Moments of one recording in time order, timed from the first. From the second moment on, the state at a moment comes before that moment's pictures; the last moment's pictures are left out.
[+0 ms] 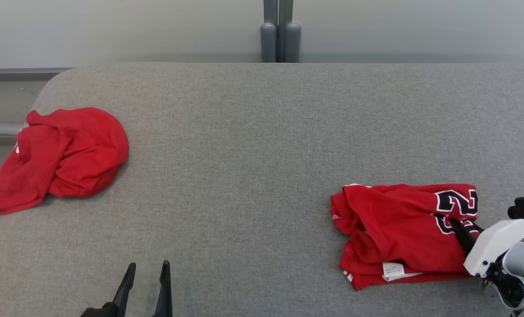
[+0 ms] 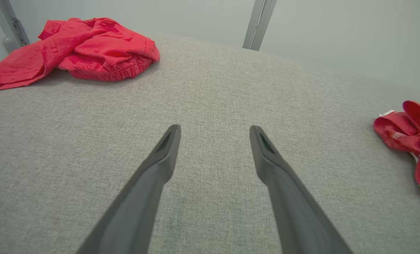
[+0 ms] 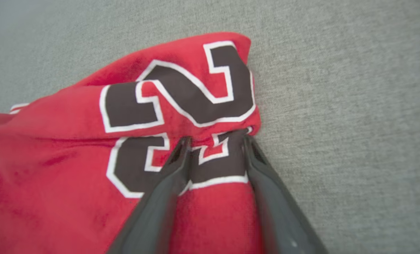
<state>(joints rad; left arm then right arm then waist) 0.19 0.05 -0.10 0.15 -0.27 -0.11 -0.26 -0.23 -0.40 0.14 0.58 0.76 0.13 0.21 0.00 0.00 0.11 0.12</state>
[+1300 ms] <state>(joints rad) -0.06 0.05 -0.16 0.09 -0.28 -0.08 -0.26 -0.84 -0.80 -0.02 0.99 0.37 0.13 -0.21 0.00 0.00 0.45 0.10</state>
